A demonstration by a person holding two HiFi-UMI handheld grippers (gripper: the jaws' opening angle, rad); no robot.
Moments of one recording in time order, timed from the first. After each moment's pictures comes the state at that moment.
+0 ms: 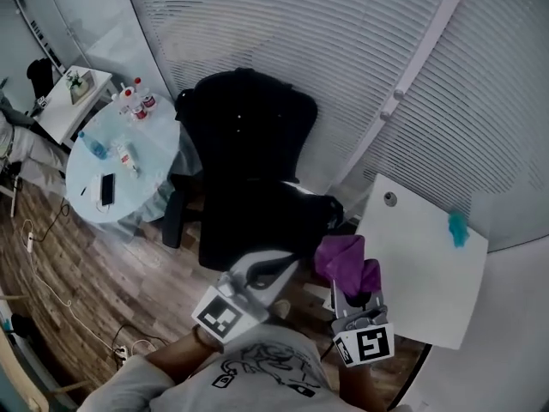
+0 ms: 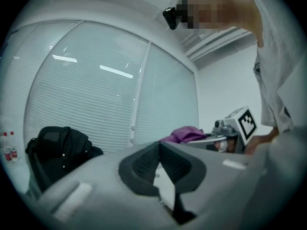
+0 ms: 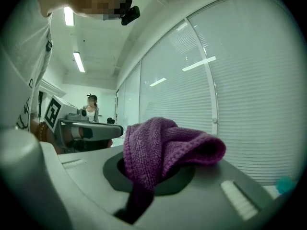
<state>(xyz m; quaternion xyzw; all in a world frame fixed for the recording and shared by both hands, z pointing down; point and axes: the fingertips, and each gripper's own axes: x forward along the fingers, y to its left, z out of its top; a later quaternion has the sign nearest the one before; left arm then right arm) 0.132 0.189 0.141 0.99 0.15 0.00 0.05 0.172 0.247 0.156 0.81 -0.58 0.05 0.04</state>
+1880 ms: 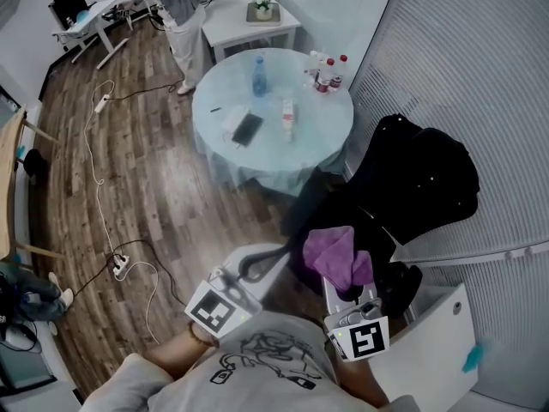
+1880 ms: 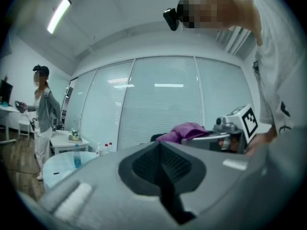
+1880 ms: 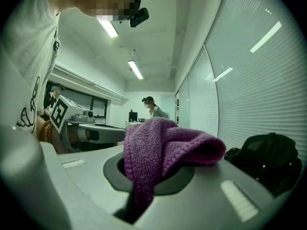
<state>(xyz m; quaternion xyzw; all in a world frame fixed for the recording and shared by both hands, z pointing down) -0.210 -0.106 0.159 0.98 -0.21 -0.01 0.04 -0.154 -0.085 0.165 0.53 -0.84 0.00 0.07</state>
